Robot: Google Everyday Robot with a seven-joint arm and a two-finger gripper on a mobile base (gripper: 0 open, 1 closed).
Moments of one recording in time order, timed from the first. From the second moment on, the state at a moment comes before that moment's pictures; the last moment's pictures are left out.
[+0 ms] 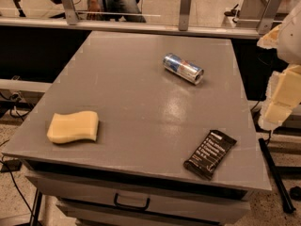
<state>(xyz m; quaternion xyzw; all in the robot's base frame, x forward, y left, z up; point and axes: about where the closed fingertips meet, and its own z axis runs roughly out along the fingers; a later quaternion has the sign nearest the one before) 0.438 -0.216 0.977 -0.60 0.78 -0.04 0.16</state>
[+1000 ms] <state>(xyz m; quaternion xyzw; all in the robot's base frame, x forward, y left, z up) 0.538 -0.183 0.936 -0.57 0.81 -0.07 0.13</state>
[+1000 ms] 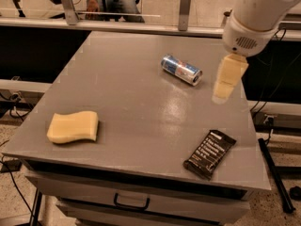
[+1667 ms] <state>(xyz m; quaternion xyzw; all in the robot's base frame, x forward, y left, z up) 0.617 -0.146 0.897 -0.56 0.82 -0.11 0.09</state>
